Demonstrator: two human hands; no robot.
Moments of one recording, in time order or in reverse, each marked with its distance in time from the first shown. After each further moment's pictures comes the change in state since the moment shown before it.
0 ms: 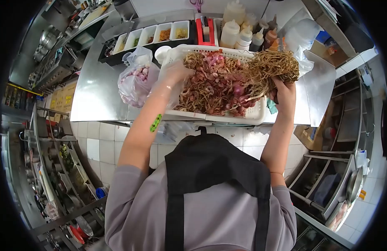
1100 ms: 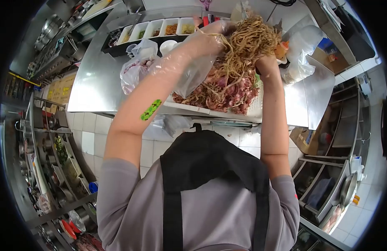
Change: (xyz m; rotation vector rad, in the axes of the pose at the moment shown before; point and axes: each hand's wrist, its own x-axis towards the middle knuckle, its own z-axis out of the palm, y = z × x) left_hand -0.020 0.098 -0.078 -0.610 0.108 0.758; right_hand 0.050 0.001 0.074 -0.065 -0.337 -0.100
